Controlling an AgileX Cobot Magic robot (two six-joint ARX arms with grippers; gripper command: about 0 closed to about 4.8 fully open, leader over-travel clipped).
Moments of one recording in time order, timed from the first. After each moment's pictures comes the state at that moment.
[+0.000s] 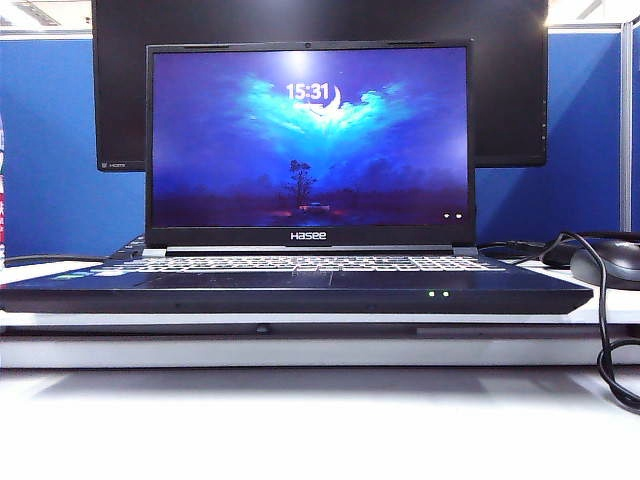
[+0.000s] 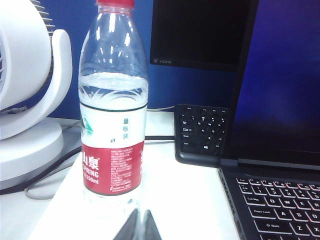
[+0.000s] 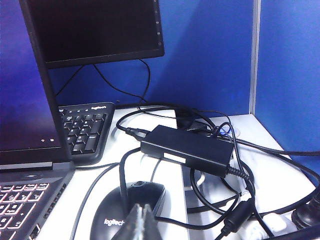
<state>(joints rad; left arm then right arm) -0.03 0.01 0.01 0.09 0.00 -0.06 -0.01 0.07 0.01 0.14 -0.02 0.13</state>
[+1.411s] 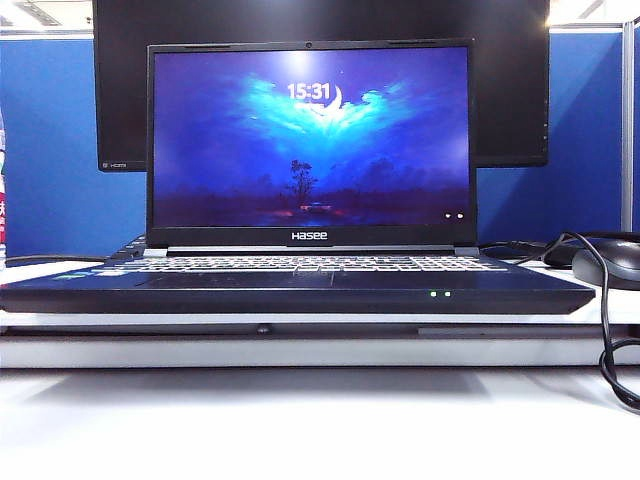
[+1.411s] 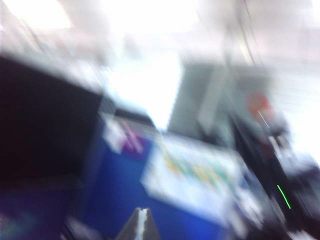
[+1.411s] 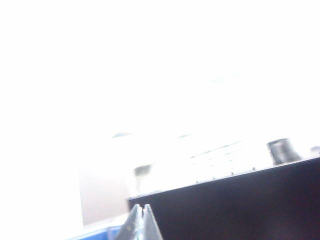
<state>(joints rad) -0.03 0.36 0.65 0.44 0.90 -0.82 -0.01 0.53 0.89 0.49 -0.46 0.70</state>
